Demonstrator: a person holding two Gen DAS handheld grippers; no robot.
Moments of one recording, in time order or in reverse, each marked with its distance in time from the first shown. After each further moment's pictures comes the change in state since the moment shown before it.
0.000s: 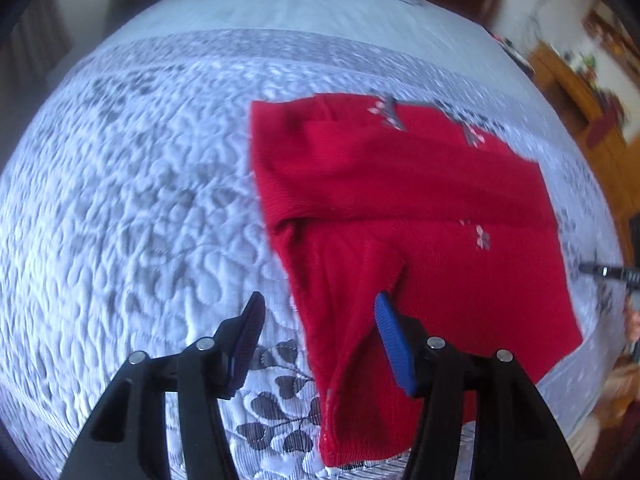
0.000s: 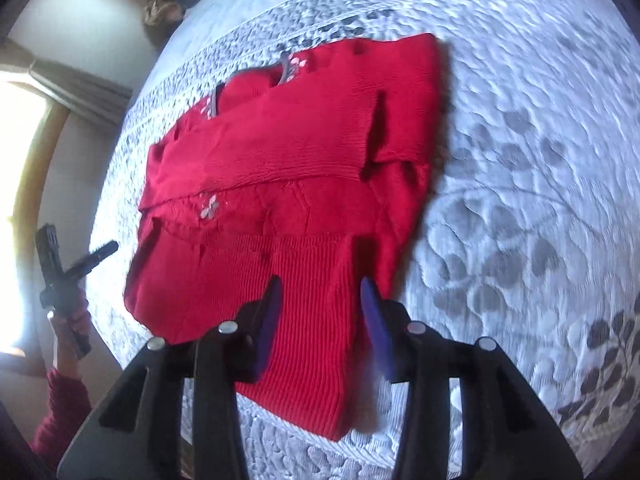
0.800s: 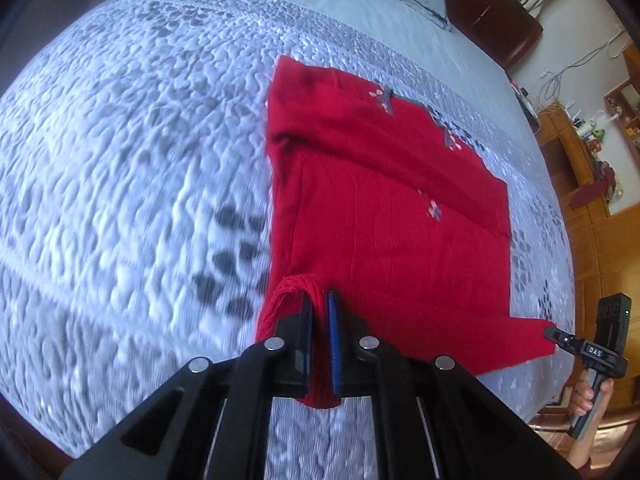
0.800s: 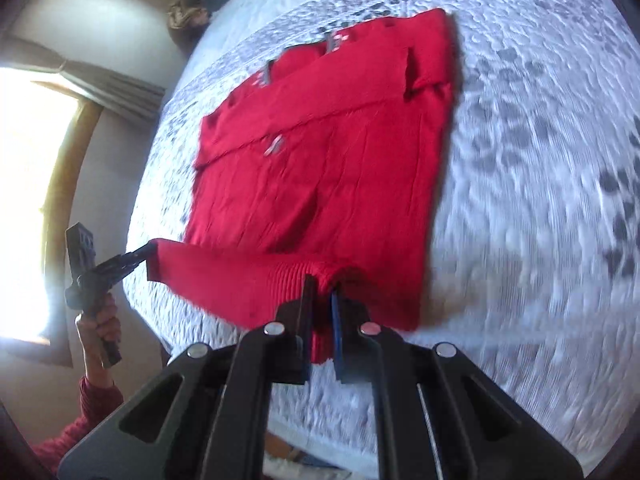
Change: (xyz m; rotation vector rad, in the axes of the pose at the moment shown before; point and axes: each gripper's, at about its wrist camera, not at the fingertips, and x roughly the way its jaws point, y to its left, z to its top) left arm -0.045 0.001 -0.067 -0.311 0.019 -0.131; right arm -0.043 0.022 -0.073 0.091 0.000 0.123
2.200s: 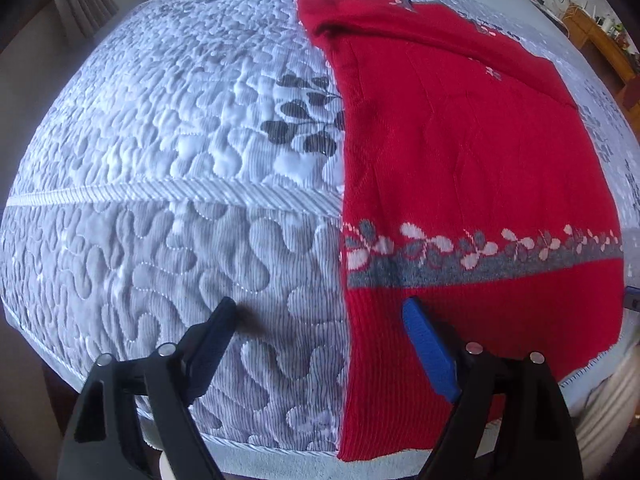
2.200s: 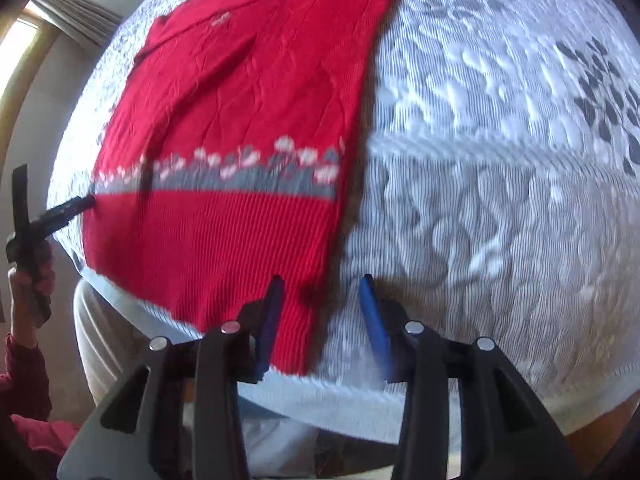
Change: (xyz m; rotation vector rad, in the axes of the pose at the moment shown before) left arm 0.019 0.004 -0.118 0.232 0.079 0.334; right arm 0.030 -0.003 -0.146 -0.124 0.131 -0.288
